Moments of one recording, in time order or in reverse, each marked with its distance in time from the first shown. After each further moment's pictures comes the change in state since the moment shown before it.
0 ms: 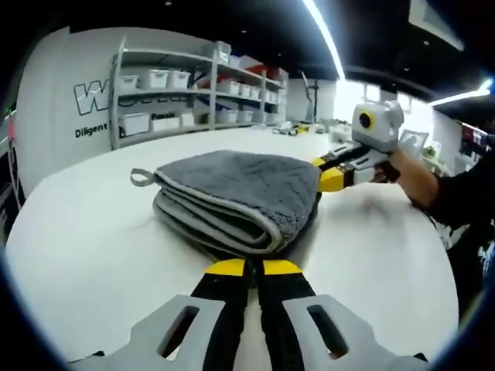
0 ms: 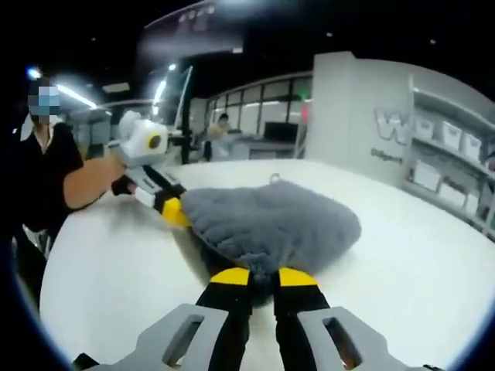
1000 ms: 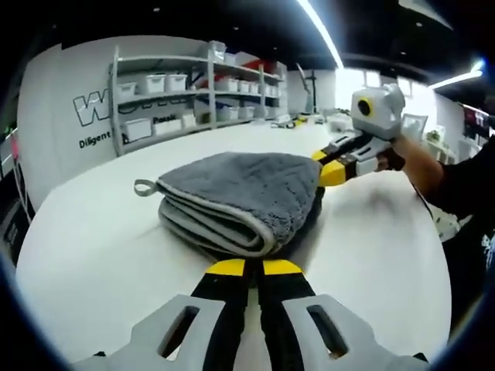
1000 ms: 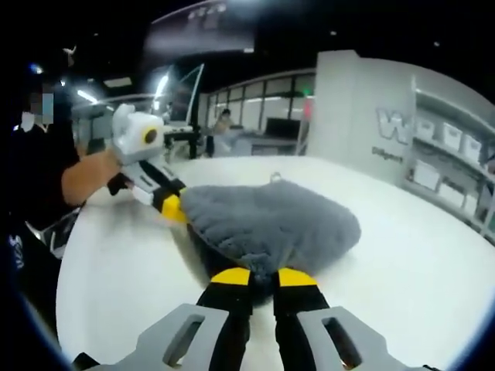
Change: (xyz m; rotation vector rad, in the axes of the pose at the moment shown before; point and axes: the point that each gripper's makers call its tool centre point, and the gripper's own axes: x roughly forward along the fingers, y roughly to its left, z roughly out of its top) left arm -0.023 -0.032 -0.006 0.052 0.011 0.056; right arm -0.025 0.024 -0.004 -0.018 0.026 0.002
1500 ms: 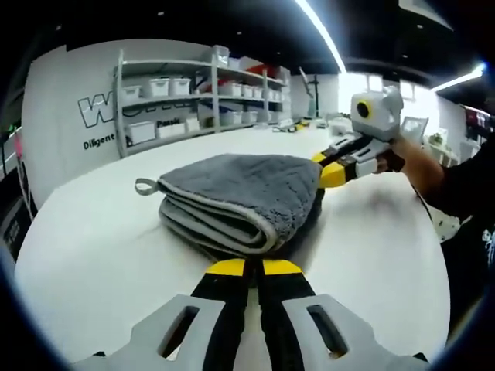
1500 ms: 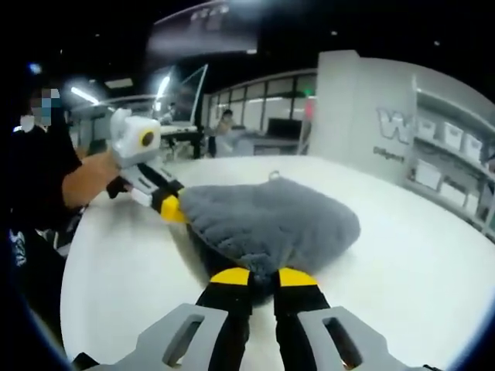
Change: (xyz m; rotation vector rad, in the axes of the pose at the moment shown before) left arm -0.006 -0.004 -0.004 0.002 -0.021 0.021; right arm -0.006 0.008 -0.003 0.002 -0.004 0.008
